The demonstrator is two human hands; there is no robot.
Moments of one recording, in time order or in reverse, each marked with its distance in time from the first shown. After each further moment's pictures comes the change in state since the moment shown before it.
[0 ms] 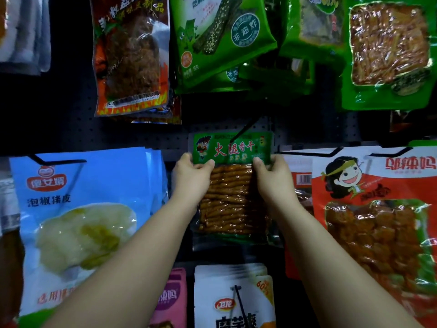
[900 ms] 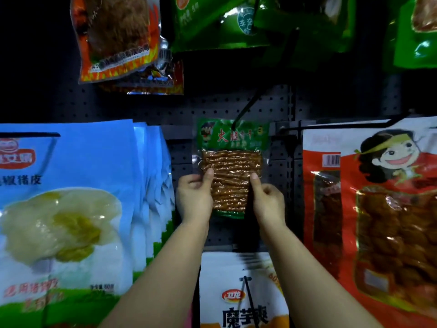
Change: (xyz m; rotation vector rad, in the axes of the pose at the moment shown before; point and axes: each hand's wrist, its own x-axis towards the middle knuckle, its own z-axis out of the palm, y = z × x) left_hand -0.001 -0.092 0.021 -0.163 0.257 -0.195; right_hand 0.002 0.107 0.056 0.097 0.017 0.262
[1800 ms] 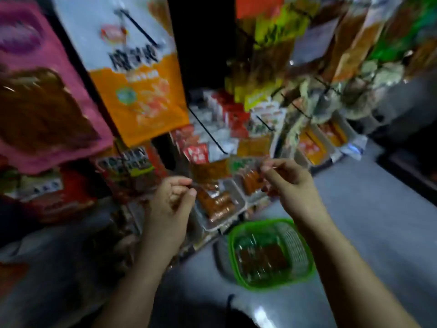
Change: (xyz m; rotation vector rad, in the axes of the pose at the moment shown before) left_hand -0.343 -0.139 -0.221 0.317 -0.836 -0.273; right_hand -0.389 0.118 -0.246 -0.230 0.070 0.399
